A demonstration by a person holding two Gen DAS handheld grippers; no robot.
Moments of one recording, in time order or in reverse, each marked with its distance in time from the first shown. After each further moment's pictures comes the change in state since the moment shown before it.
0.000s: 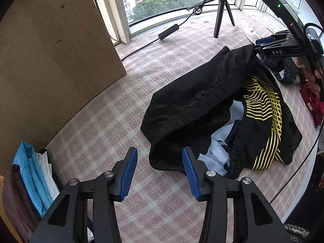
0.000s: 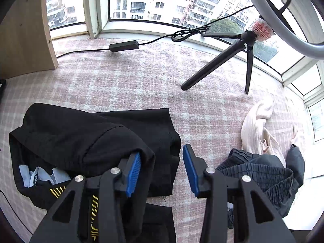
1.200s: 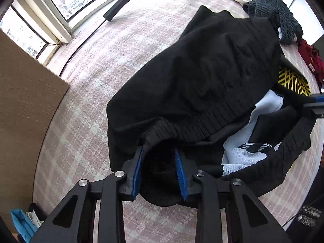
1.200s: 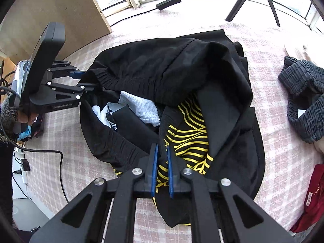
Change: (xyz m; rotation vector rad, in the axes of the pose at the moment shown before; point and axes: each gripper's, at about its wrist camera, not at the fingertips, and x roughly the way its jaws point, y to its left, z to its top) left arm 0.070 -0.022 0.046 0.188 0.148 -0.087; right arm -0.029 0.058 -0.125 0.152 0.122 0.353
